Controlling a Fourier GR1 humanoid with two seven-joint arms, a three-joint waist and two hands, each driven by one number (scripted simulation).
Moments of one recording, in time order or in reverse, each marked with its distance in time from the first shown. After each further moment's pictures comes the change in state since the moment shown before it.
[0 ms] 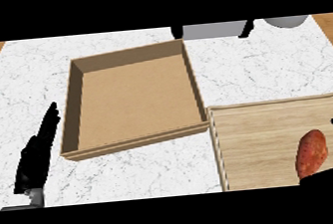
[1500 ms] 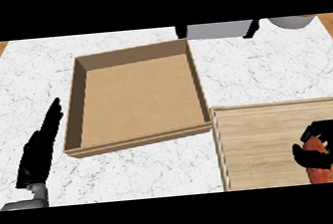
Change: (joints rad) left arm -0.027 -0.088 0.082 -0.015 -0.093 -0.101 0.021; right arm -0.100 0.096 0.014 0.167 0.336 0.008 -0.228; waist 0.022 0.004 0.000
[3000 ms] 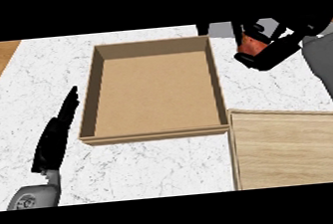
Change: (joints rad) left arm -0.089 -0.024 -0.052 0.025 -0.015 -0.030 0.006; right arm -1.001 -0.120 0.098 0.682 -0.366 0.320 -1.377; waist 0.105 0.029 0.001
